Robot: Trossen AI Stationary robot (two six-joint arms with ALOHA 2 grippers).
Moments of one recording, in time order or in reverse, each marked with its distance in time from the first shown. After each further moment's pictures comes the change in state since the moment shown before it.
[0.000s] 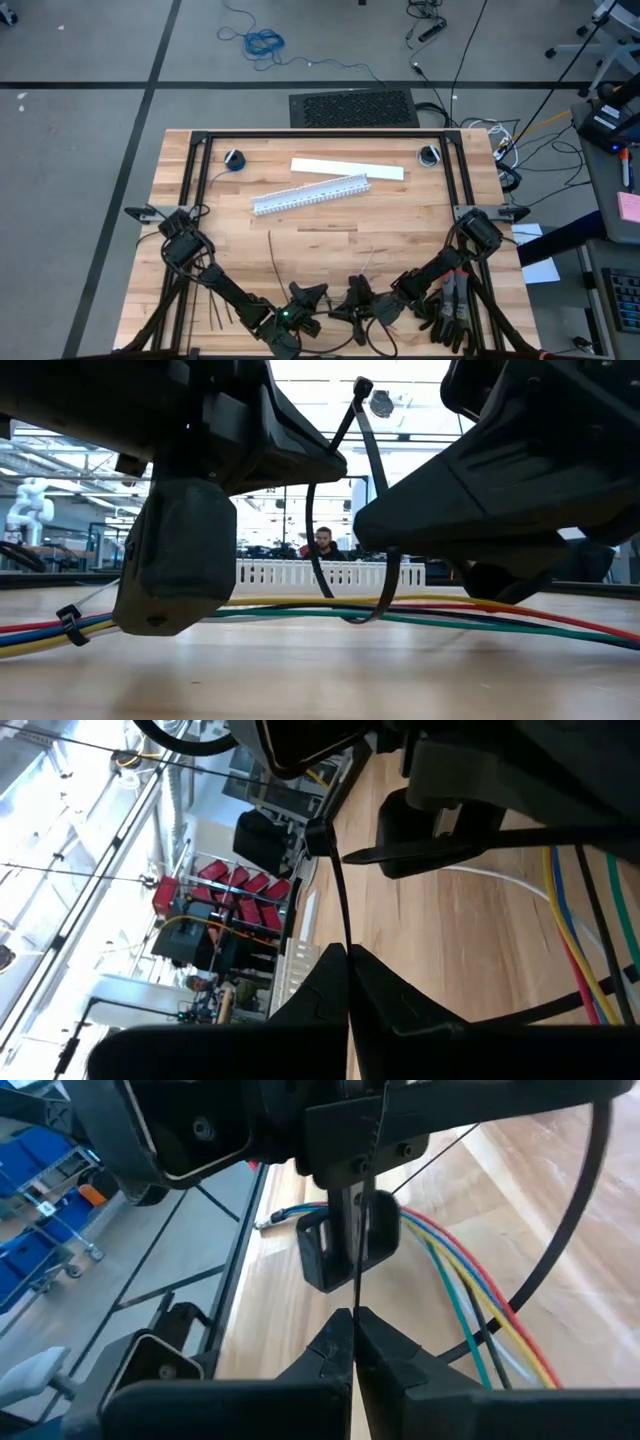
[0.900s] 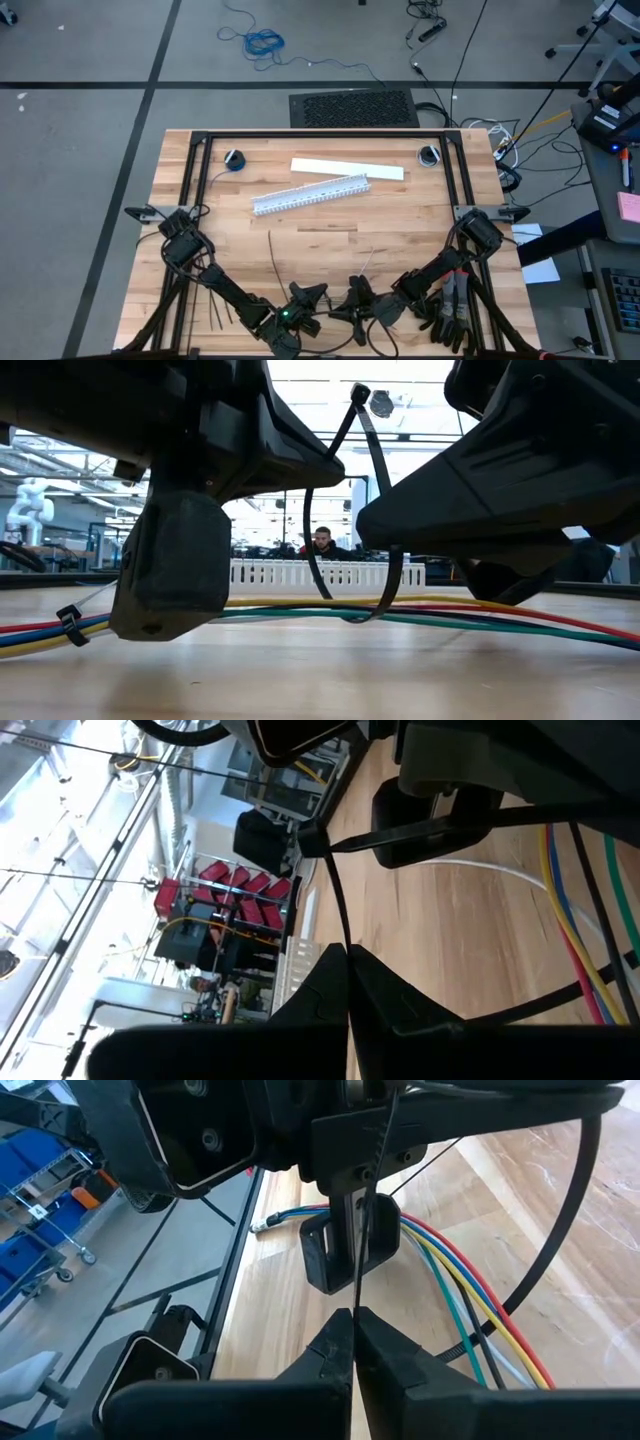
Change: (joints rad) left arm 0.000 0.000 0.000 -0.028 0.000 -0.006; right arm 0.007 0.000 0.000 0.000 0.014 0.004
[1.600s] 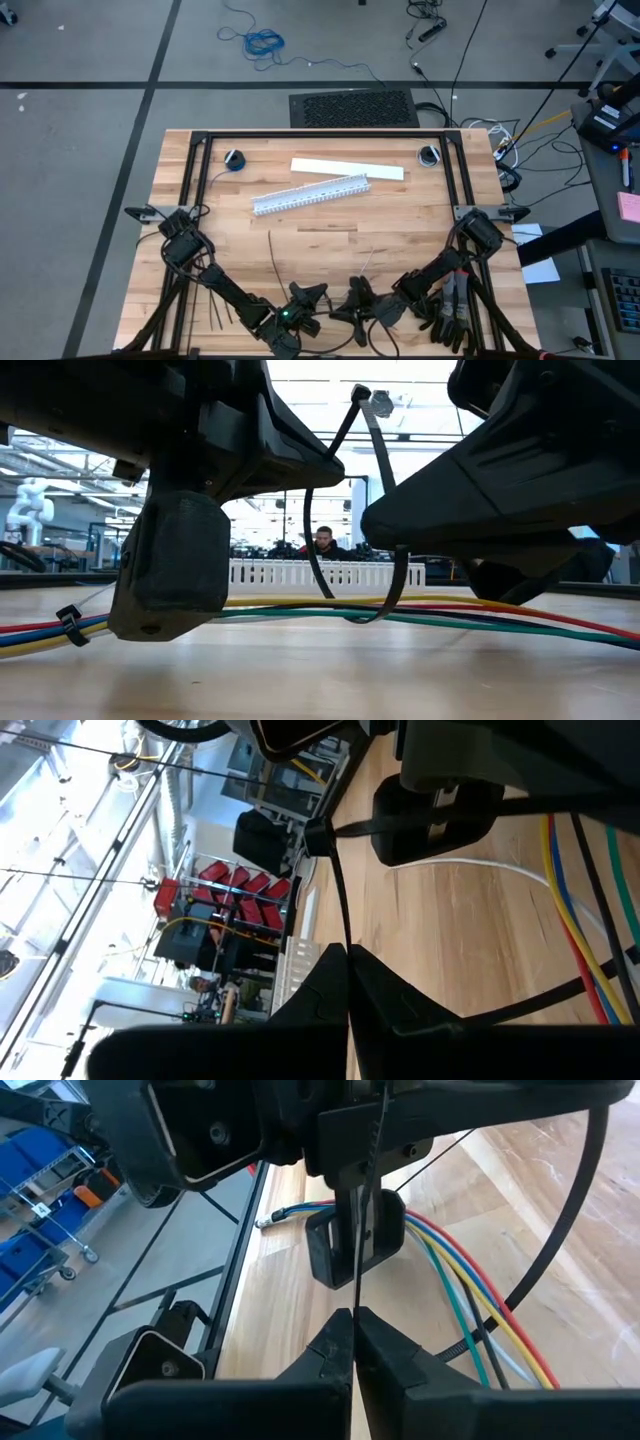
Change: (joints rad) left arm 0.000 0.000 0.000 0.000 0.000 -0.001; right arm 0.003 0.000 0.000 0.000 0.000 -0.003
